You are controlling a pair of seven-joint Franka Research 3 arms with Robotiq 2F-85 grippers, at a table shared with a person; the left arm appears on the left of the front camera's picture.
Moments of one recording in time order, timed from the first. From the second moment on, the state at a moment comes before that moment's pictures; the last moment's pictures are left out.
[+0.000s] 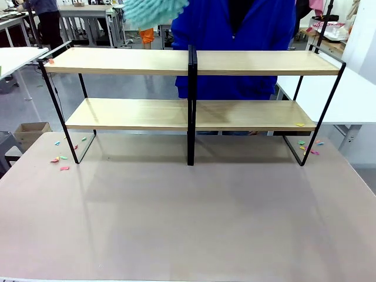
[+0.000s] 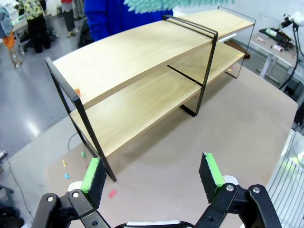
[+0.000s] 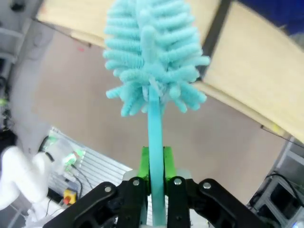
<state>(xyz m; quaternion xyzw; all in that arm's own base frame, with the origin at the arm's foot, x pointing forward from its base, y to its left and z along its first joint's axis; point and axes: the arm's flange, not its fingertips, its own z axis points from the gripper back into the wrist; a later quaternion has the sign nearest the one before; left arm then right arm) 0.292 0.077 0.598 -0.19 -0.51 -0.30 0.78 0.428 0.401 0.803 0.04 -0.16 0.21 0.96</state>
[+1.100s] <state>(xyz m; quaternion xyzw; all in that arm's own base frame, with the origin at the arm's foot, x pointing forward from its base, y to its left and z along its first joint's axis) 0.292 0.077 0.598 -0.19 -0.51 -0.30 0.78 0.404 0.500 0.748 0.05 -0.16 0.27 0.95</state>
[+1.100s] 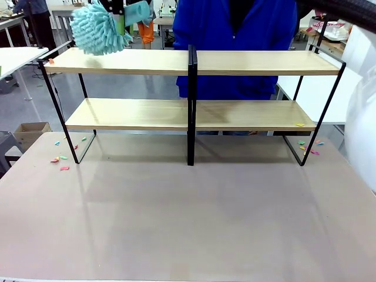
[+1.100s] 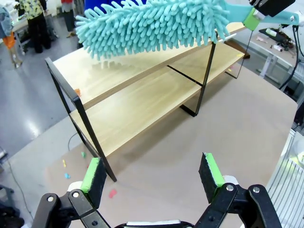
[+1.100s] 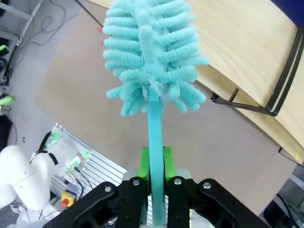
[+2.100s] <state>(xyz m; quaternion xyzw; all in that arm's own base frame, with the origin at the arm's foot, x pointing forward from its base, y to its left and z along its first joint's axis) 0.292 0.077 0.598 -0.19 -0.51 -0.30 0.78 0.394 0.556 0.705 0.06 -0.16 0.29 0.94</state>
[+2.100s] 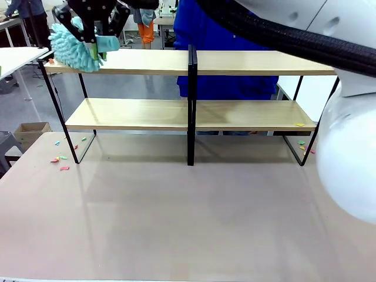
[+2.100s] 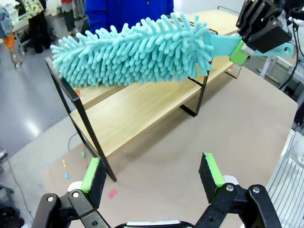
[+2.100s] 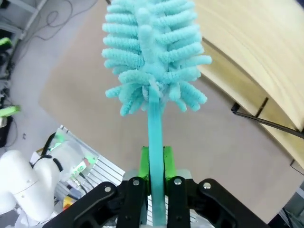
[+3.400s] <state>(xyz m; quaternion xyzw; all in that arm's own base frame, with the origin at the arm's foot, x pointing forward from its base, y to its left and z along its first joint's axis) 0.291 0.077 0.598 -0.19 -0.51 -0.30 0.78 0.428 0.390 0.826 0.17 -0.14 0.31 0.92</state>
